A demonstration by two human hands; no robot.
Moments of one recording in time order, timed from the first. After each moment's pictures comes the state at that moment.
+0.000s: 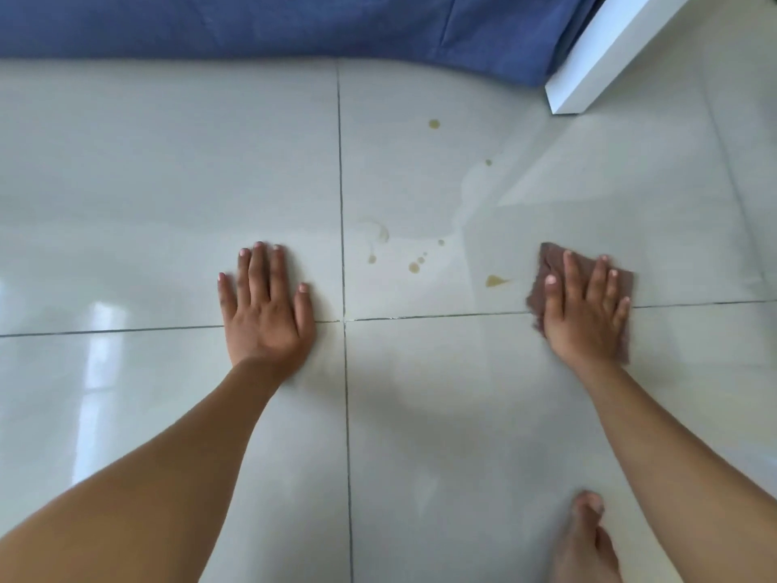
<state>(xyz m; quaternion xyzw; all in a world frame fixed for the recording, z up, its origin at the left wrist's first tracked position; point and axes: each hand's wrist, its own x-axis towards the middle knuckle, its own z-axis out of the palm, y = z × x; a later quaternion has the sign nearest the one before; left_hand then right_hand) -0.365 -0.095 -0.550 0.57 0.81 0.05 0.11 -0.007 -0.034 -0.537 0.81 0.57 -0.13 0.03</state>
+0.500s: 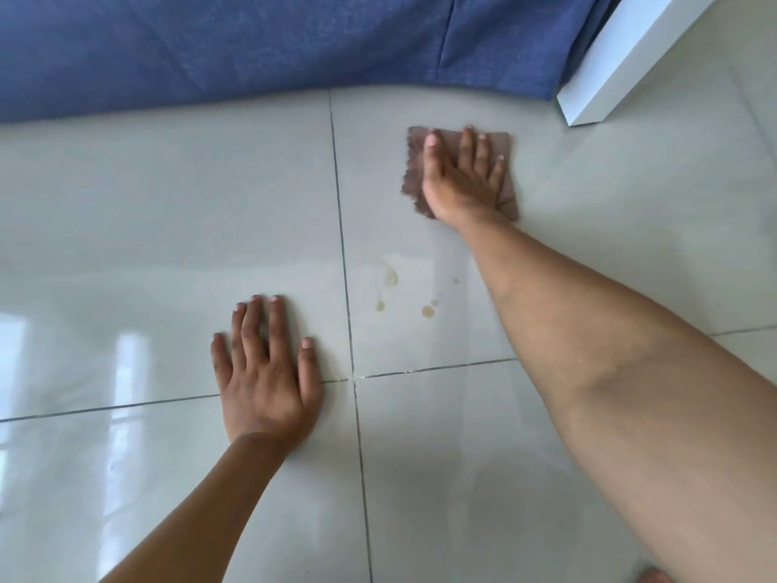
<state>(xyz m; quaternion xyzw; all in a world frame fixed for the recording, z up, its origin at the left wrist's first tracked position) -0.365 -0.094 -0.553 0.56 0.82 0.05 0.09 -0.181 0.157 -0.537 0.73 0.64 -0.24 -0.04</state>
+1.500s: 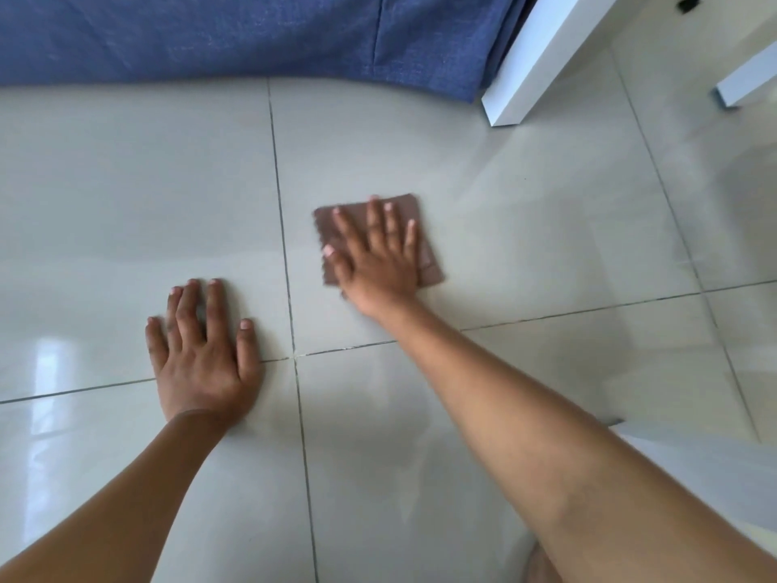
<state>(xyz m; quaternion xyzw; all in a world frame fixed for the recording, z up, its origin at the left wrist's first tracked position) -0.366 -0.094 -0.551 0.56 0.82 0.06 0.11 -0.184 0.028 -0.544 0.64 0.76 -0.14 0.00</state>
